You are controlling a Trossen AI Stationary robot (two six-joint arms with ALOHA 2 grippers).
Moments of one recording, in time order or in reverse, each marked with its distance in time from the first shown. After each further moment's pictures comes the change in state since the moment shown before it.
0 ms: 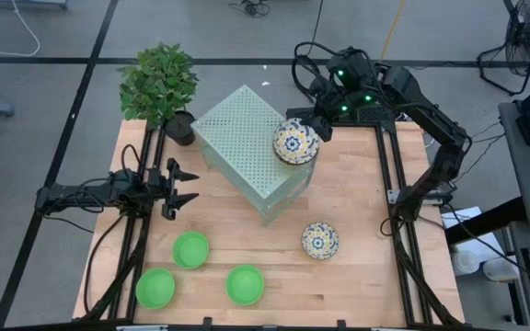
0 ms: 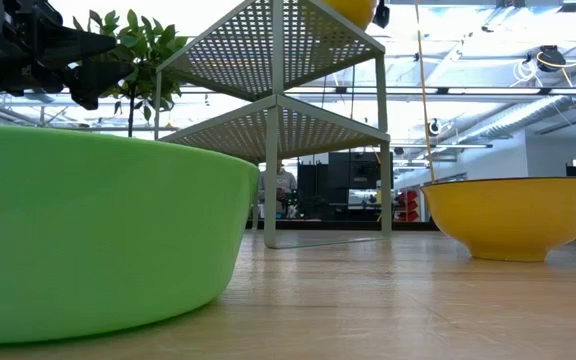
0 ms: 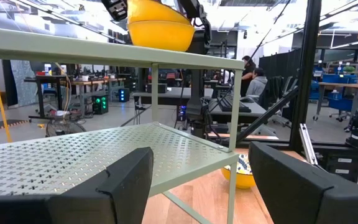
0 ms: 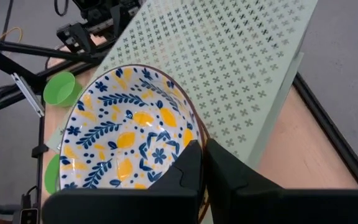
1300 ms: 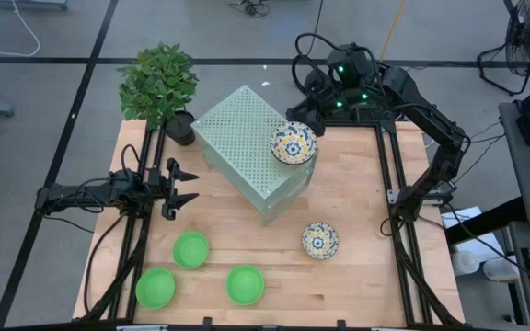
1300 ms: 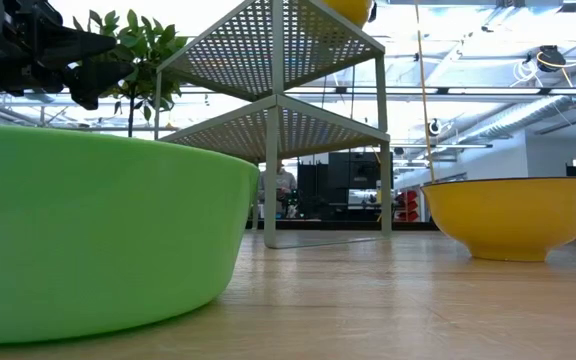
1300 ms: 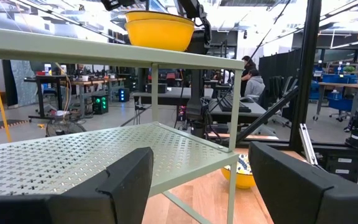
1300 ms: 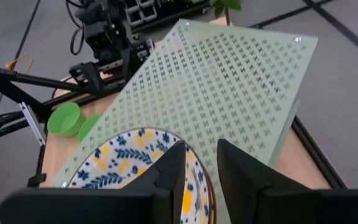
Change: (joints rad) left arm 0.000 0.000 0.000 0.000 0.000 0.000; right arm 0.003 0.003 0.000 0.158 -0.002 0.016
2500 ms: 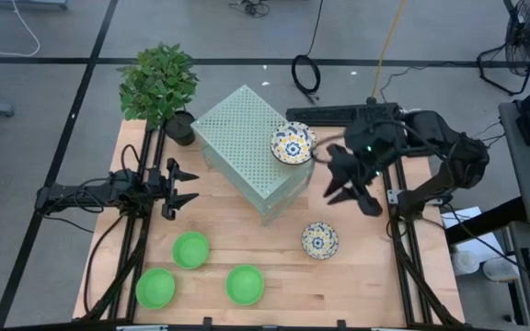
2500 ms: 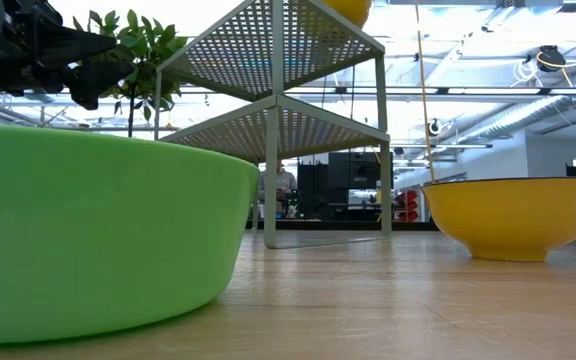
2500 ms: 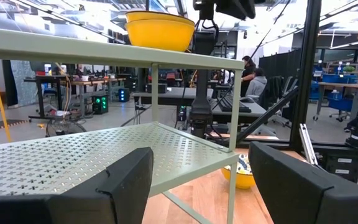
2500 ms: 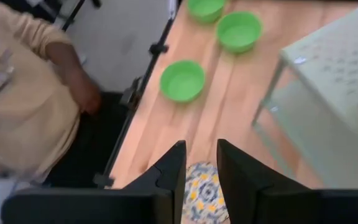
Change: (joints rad) left arm 0.000 0.000 0.000 0.000 0.000 0.000; right arm 0.551 -0.141 0.000 -0.352 0.004 -0.104
